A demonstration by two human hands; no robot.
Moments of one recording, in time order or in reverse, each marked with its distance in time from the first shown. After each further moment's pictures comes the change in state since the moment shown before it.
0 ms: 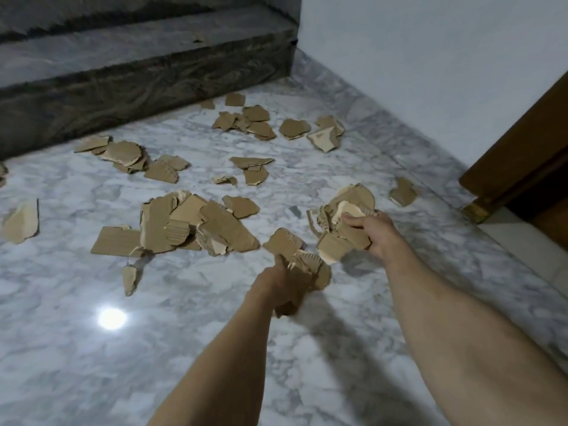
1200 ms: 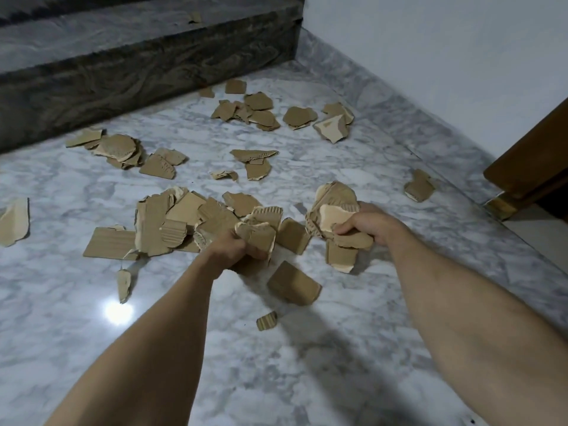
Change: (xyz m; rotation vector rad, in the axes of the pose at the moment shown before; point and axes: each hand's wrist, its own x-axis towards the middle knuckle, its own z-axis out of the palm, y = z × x) left_hand 0.043 -0.054 -0.089 -0.606 0.071 -0.049; right_hand 0.050 -0.004 0.022 -0.605 -0.174 0.016
